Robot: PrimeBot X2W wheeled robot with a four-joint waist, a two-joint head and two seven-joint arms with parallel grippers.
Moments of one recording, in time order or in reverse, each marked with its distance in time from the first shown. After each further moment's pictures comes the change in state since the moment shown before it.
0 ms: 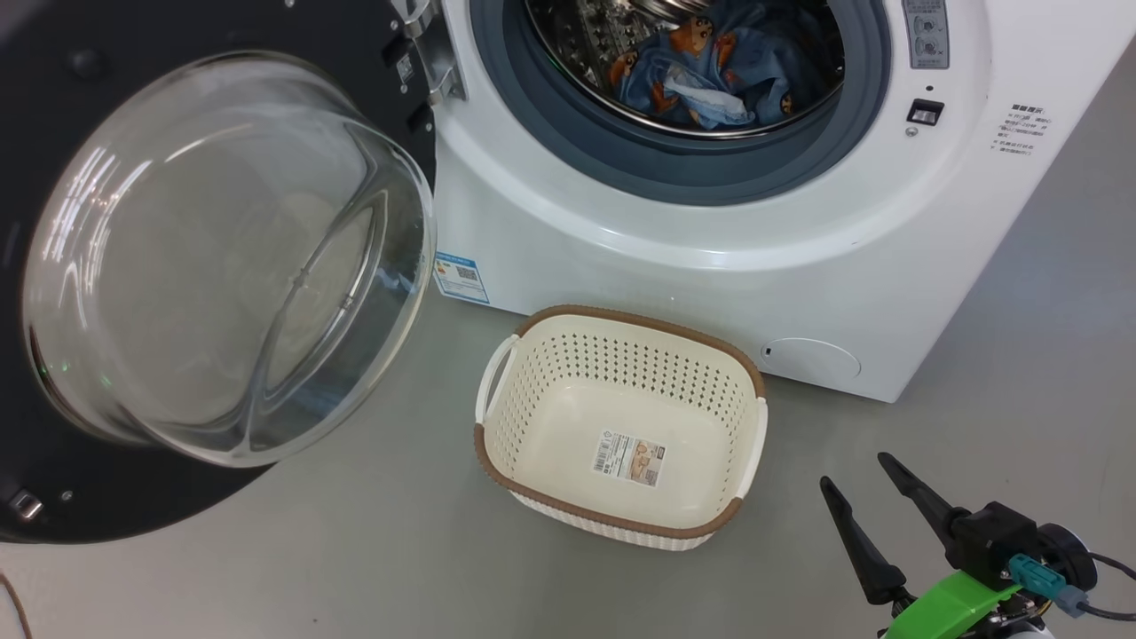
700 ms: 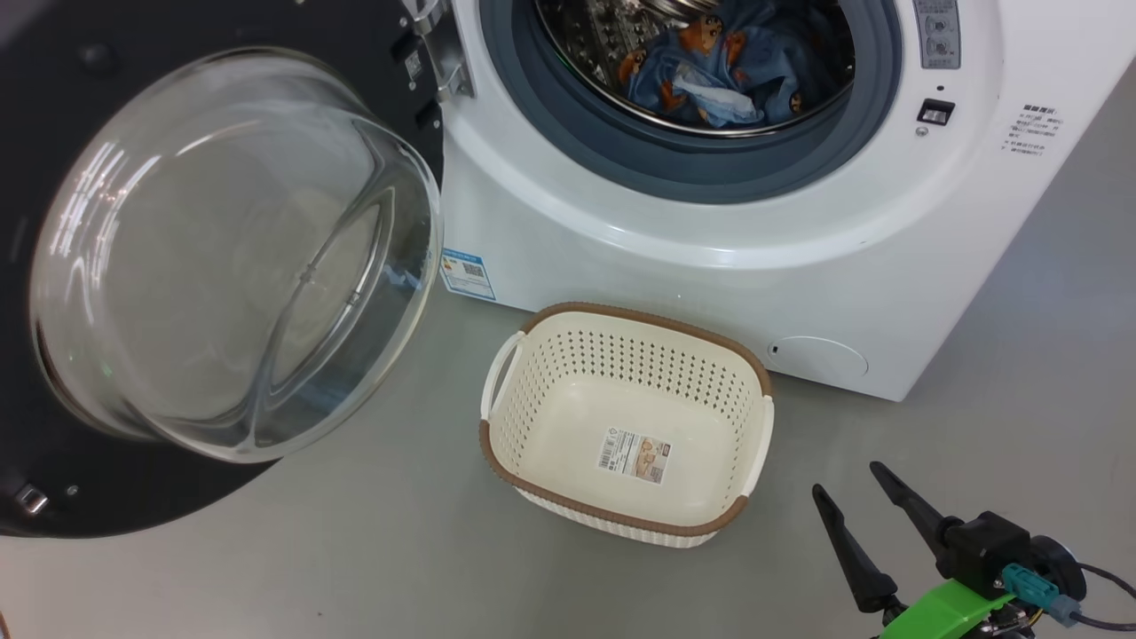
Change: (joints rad) left arm -0.020 0.013 0.031 0.016 0.059 0.001 -0.188; right arm 0.021 0.038 -0.011 -0.005 -0.001 0.000 0.000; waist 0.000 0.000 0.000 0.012
